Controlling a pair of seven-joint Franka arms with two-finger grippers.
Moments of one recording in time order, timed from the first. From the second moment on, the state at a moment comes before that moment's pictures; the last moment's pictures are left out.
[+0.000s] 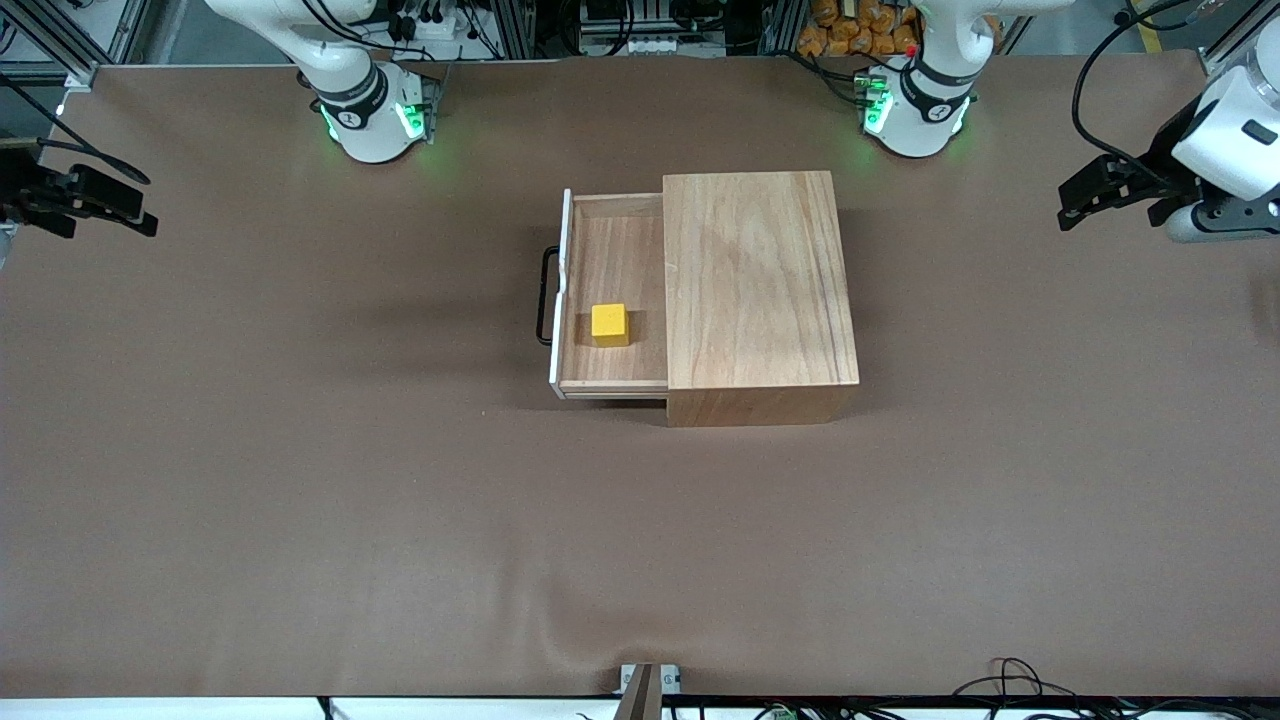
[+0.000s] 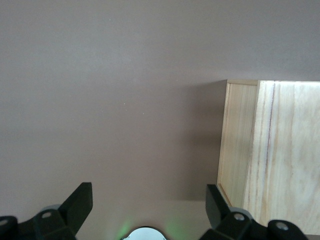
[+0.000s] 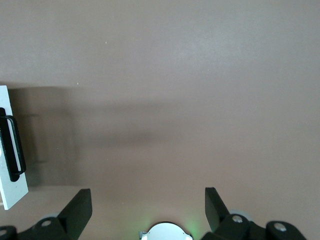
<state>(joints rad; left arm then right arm) -0.06 -0.12 -0.05 -1.68 0.01 1.51 -0.14 -0.04 -0.06 -0.05 -1.60 0.06 1.42 -0.05</state>
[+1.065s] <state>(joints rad) -0.06 -0.14 -0.05 -1.67 0.01 1.51 -0.14 -0.05 -0.06 -0.05 -1.60 0.05 1.42 -0.05</state>
